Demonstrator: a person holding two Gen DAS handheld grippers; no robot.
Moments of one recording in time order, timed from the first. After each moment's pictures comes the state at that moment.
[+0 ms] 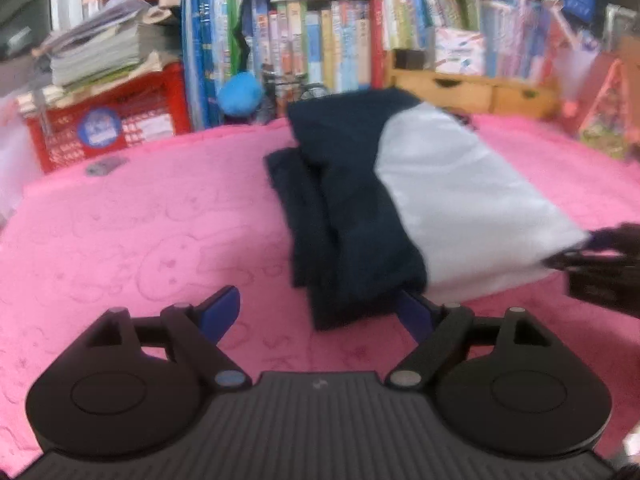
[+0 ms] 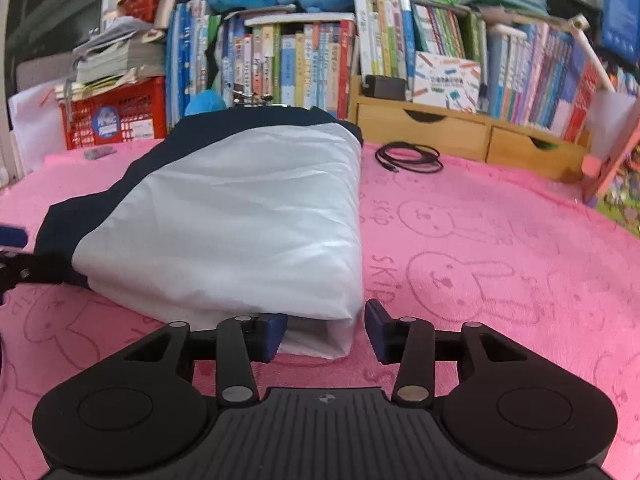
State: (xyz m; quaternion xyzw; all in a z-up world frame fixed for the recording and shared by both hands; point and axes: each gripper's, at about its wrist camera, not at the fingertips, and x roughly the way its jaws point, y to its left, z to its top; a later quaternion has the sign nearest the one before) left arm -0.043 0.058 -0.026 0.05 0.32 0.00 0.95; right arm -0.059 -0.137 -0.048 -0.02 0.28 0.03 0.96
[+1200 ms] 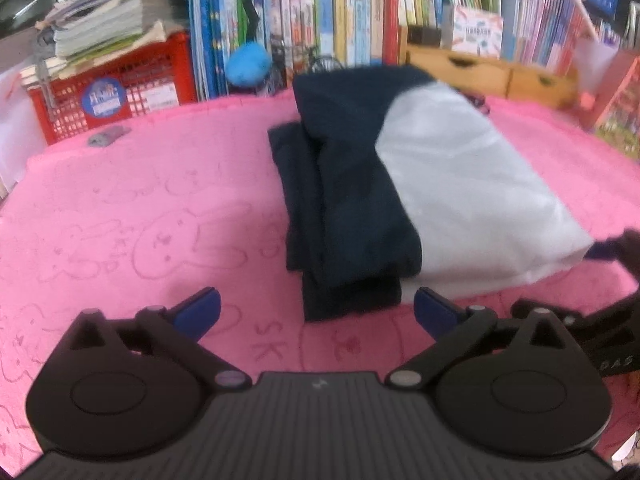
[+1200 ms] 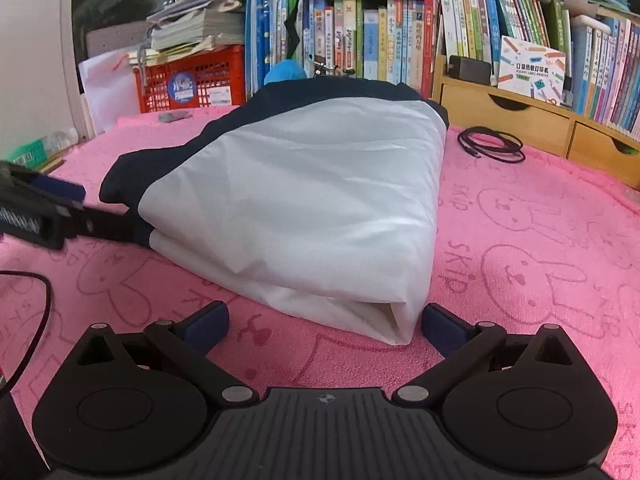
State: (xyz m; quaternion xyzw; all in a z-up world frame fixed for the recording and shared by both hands) left arm -0.034 0.046 -0.031 0.02 0.38 -0.01 0.93; right arm -0.055 -0.135 -0.056 -0.04 0.32 0.15 0.93
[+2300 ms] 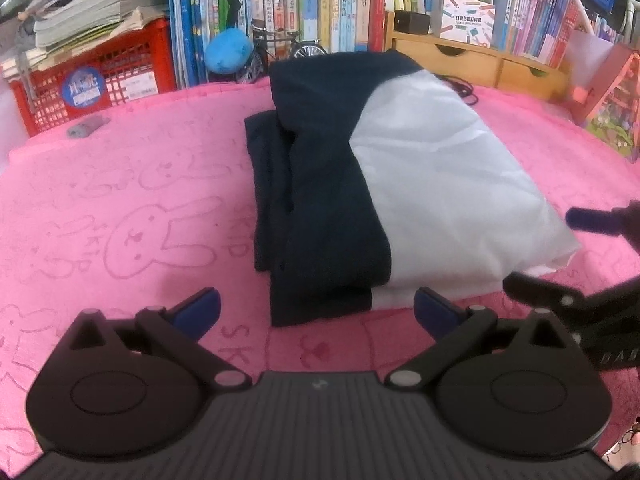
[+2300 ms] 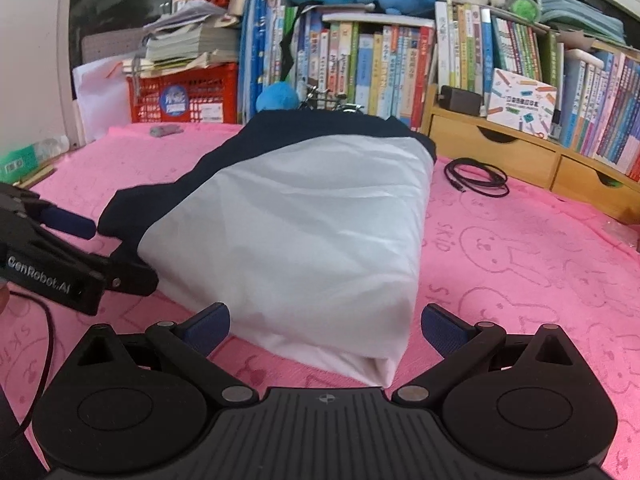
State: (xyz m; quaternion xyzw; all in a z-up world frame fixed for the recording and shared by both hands) left arm -0.021 0.037 -0.026 0.01 0.40 -0.03 0.92; right arm -0.052 -0.128 -0.033 -0.06 0.31 0.14 0.94
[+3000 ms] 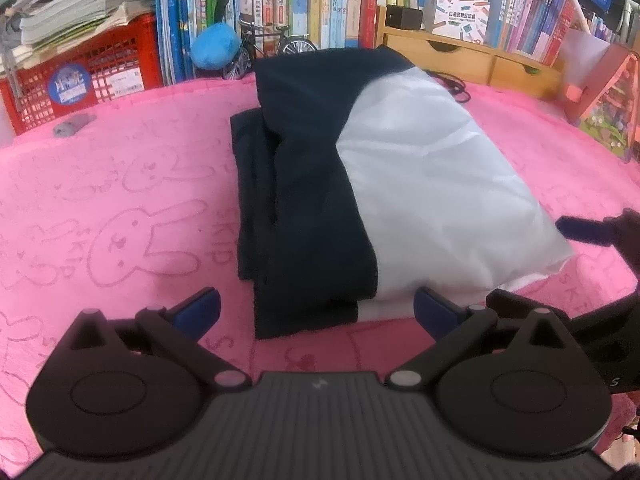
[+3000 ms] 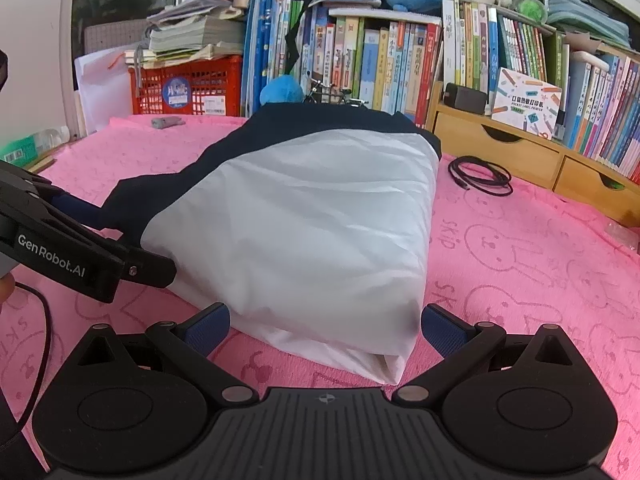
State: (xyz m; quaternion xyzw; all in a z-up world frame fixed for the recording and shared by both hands) left arm -0.012 0.033 -0.025 0.00 0.41 -0.05 0.91; right arm -0.053 -0.124 -0.034 -0.07 0.31 0.14 0.94
